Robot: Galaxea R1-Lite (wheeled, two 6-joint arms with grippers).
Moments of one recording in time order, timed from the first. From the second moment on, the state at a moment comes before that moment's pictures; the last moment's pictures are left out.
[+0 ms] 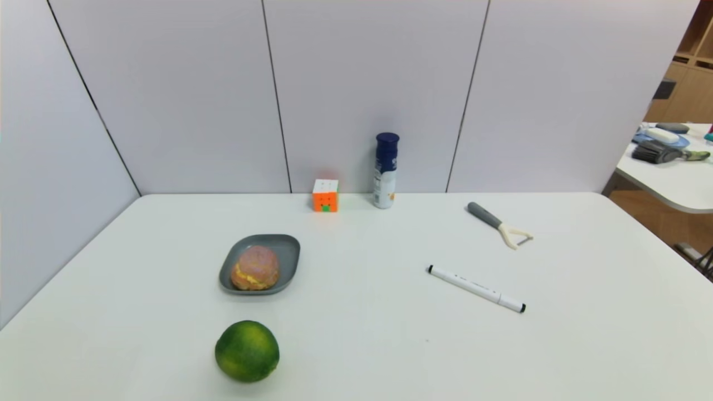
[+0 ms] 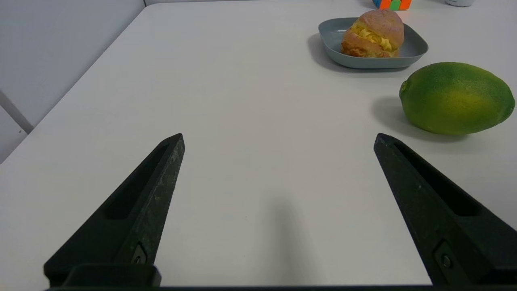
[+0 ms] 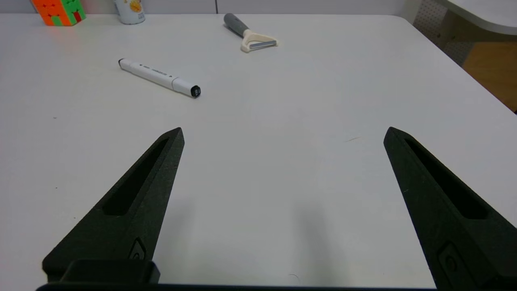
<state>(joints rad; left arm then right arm) 0.01 0.00 0.00 0.00 0.00 0.00 0.00 0.00 0.00 0.00 0.00 -0.01</state>
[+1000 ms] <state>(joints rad) 0.01 0.00 0.00 0.00 0.00 0.00 0.00 0.00 0.00 0.00 0.00 -0.02</state>
